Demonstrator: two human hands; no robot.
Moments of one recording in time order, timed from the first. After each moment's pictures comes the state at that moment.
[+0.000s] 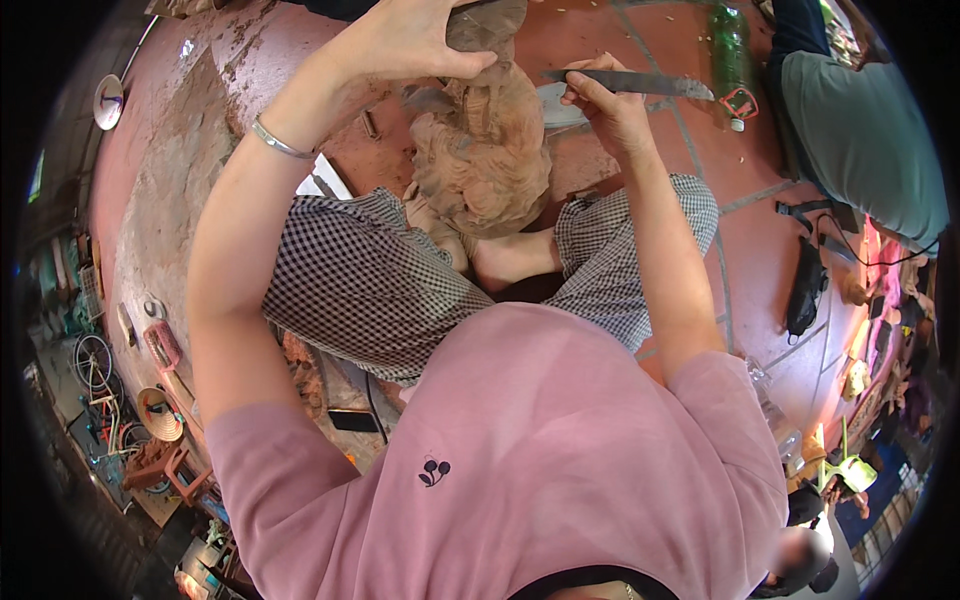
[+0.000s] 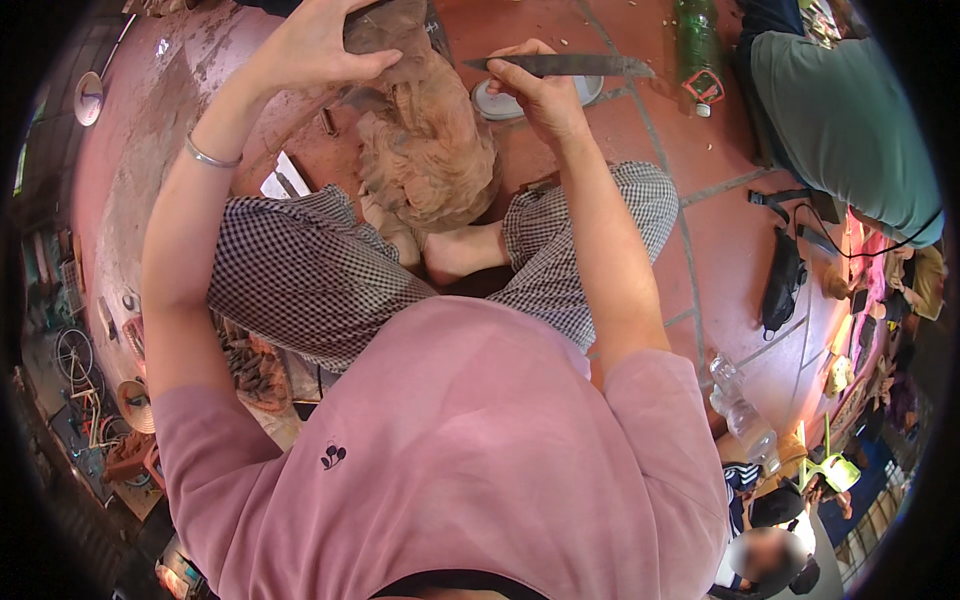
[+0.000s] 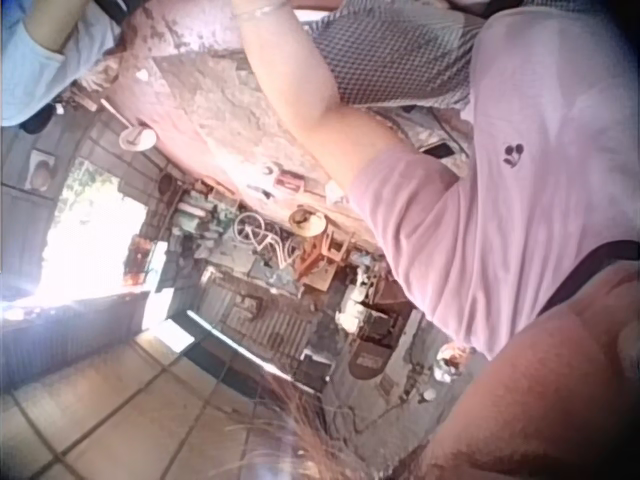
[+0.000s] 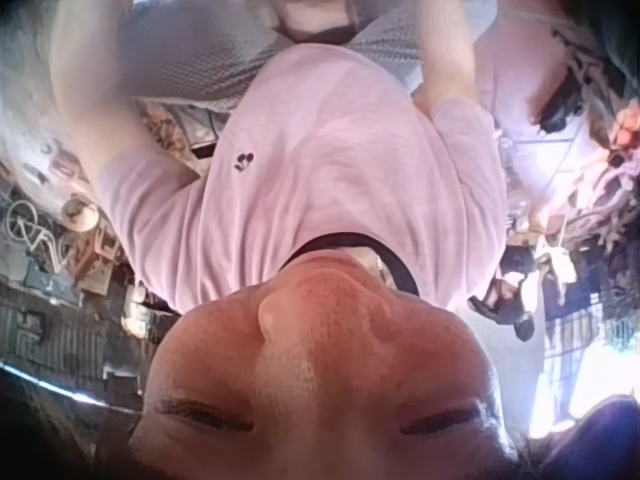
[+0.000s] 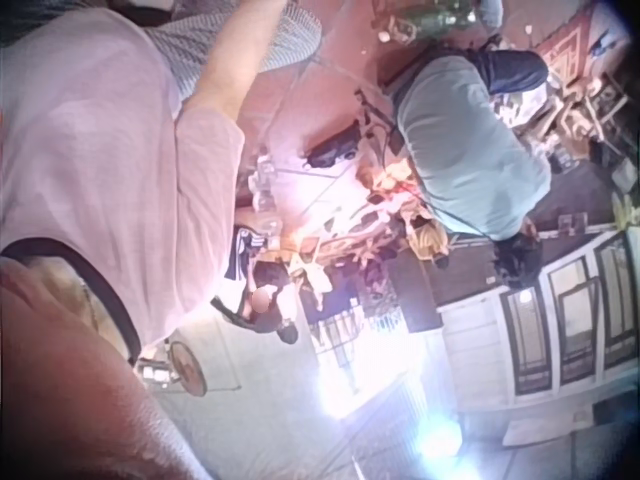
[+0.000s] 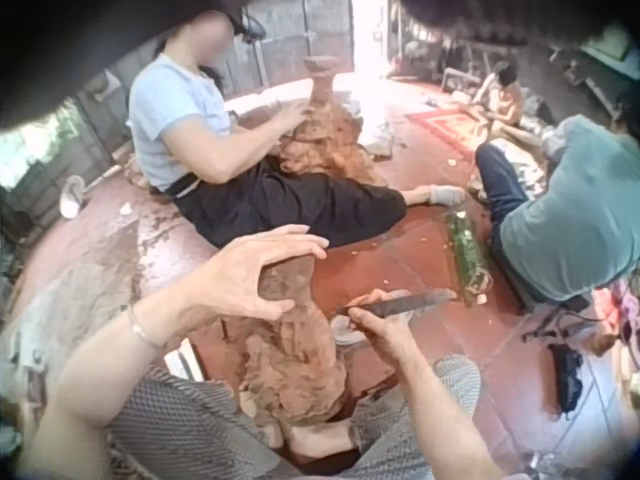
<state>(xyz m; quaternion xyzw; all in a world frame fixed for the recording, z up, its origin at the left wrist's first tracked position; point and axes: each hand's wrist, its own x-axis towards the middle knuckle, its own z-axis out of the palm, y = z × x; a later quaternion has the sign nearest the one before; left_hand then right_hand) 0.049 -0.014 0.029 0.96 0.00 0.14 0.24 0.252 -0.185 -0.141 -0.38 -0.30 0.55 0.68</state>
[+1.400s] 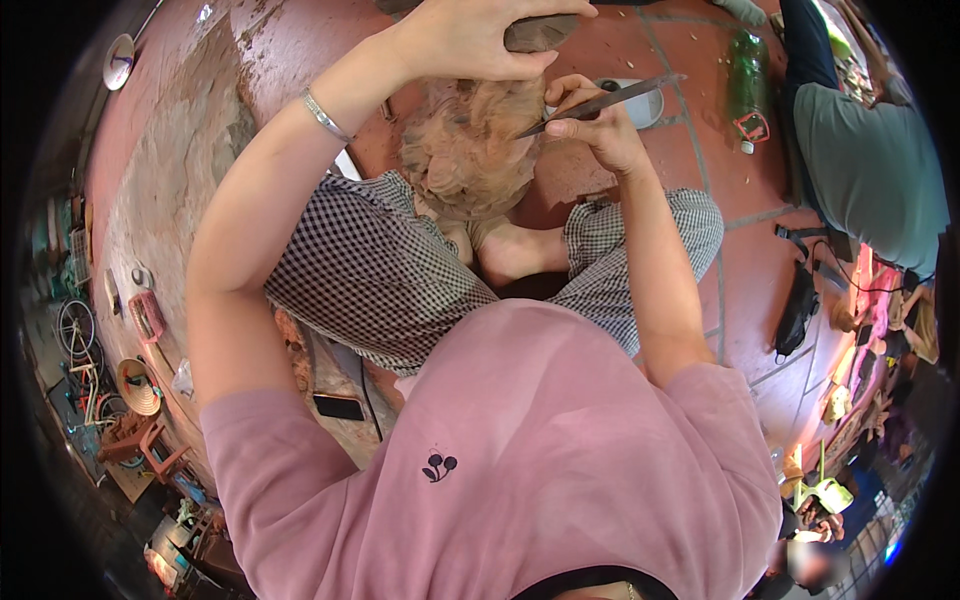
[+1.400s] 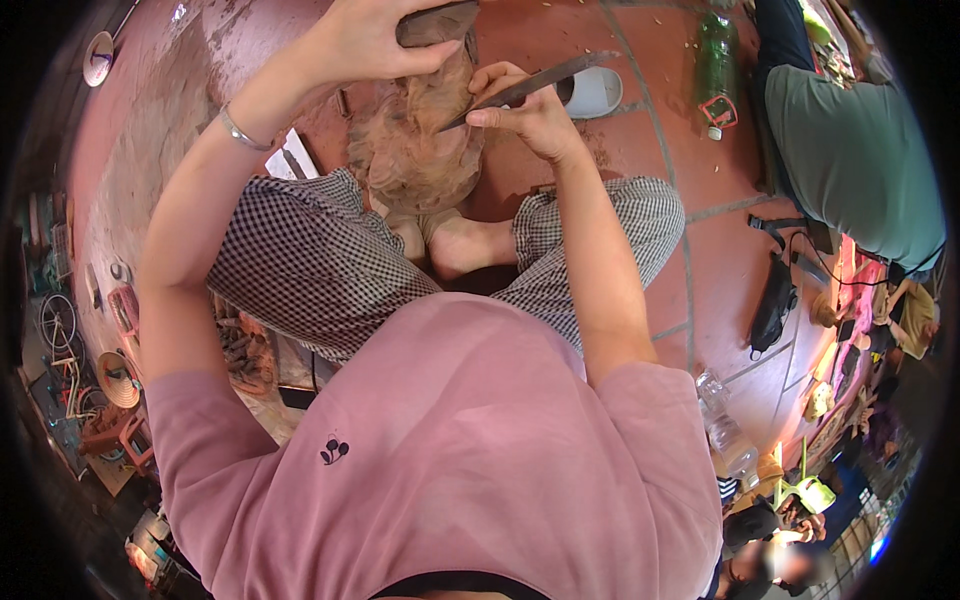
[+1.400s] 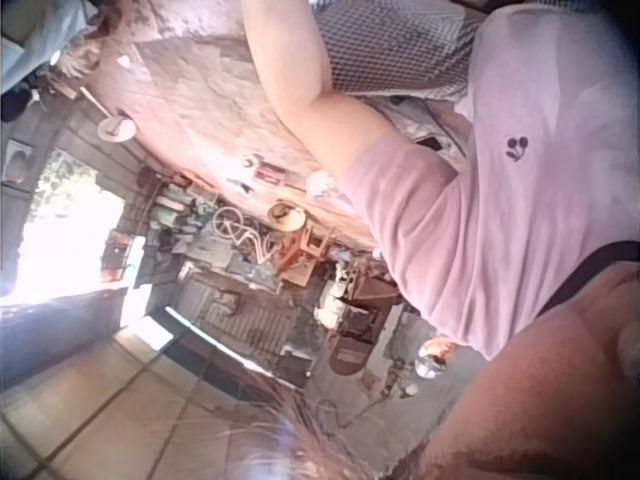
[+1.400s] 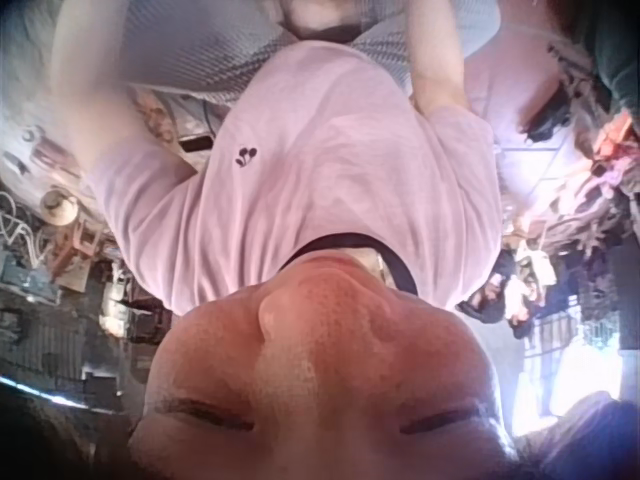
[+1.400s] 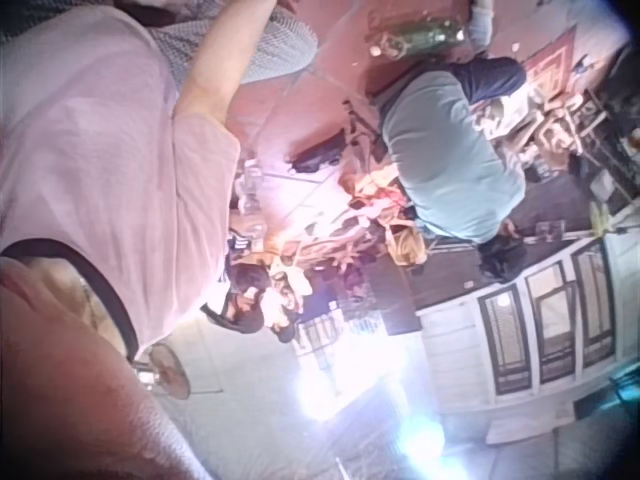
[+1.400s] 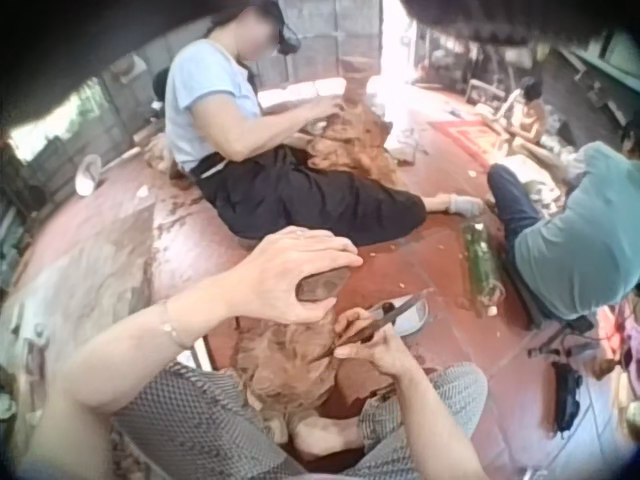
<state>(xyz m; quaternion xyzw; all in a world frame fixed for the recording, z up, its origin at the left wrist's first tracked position) 0.045 -0.031 0.018 0.95 -0.03 0.28 0.11 0.214 -0.184 -0.128 -0.43 -0.45 0.55 0.56</state>
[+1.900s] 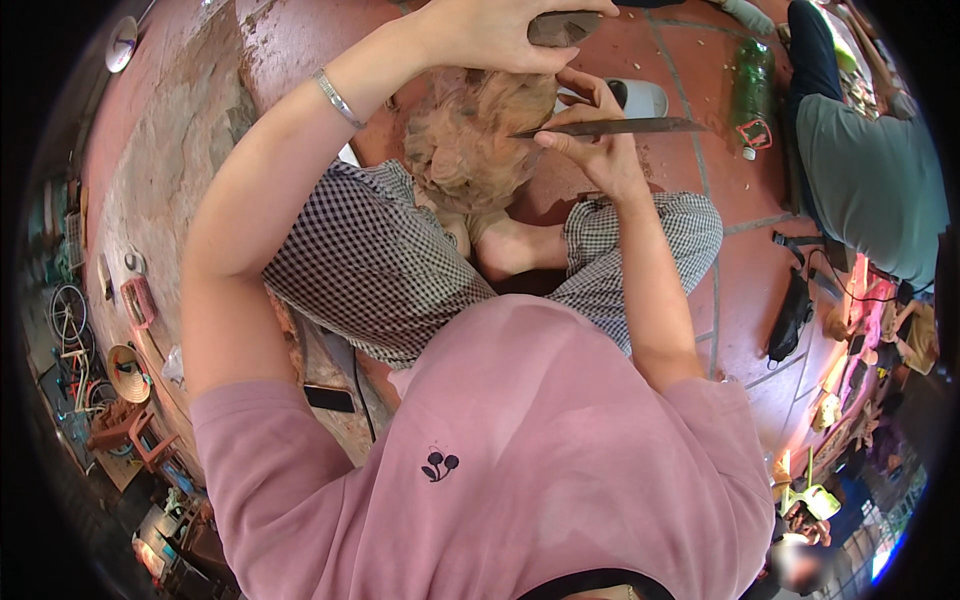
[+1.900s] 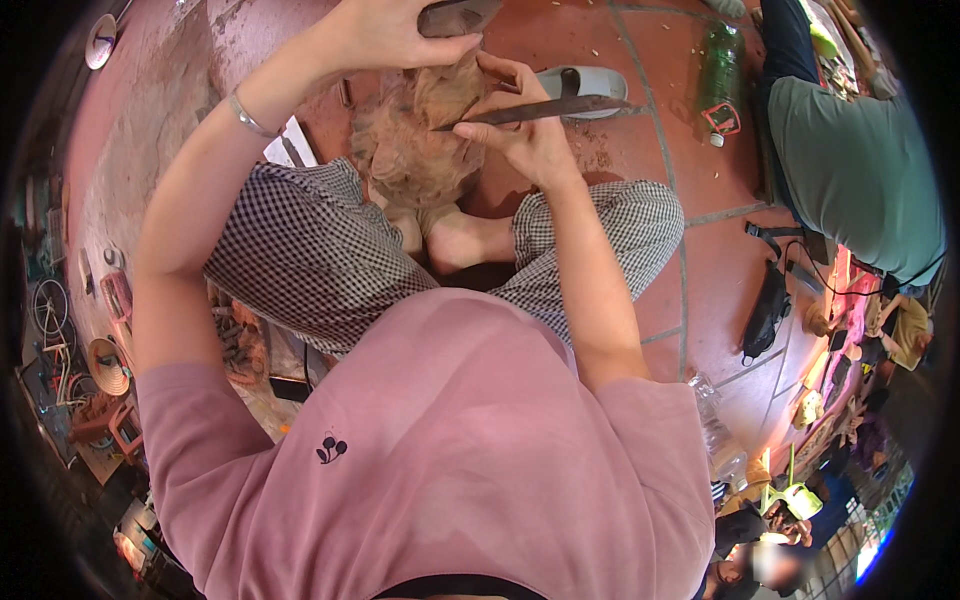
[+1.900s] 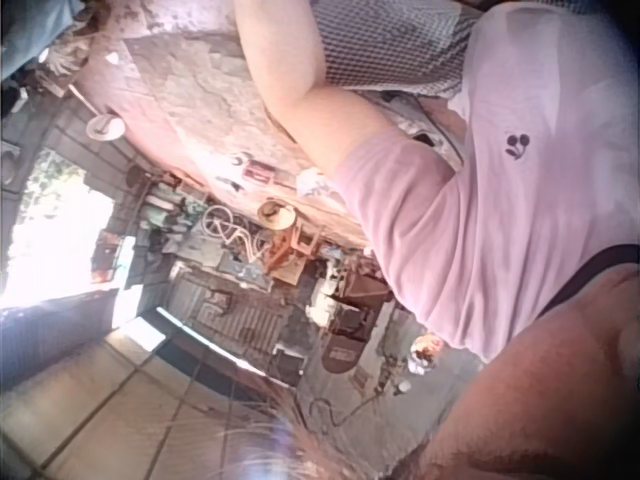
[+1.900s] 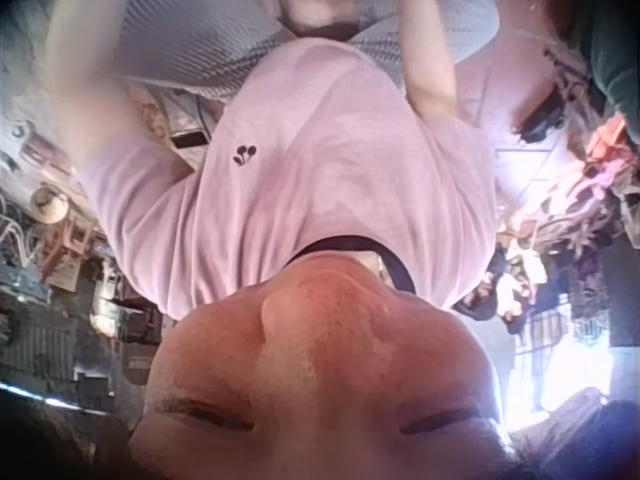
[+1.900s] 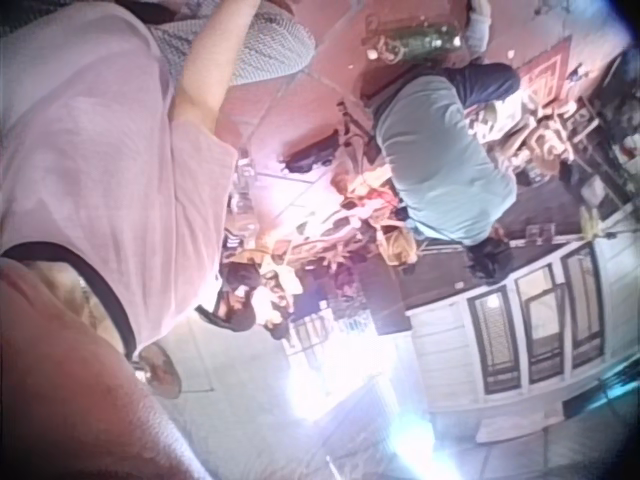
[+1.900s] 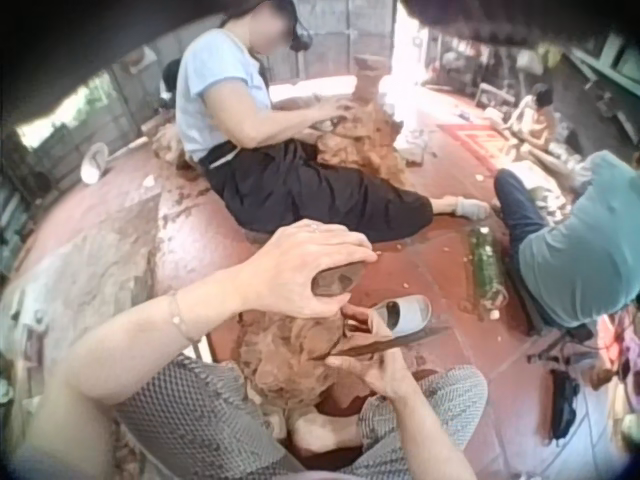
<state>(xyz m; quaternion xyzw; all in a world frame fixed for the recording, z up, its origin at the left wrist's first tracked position) 0.046 -0.033 0.018 0.95 -0.03 0.30 0.12 0.185 -0.204 -0.113 -0.50 -0.59 0.32 0.56</state>
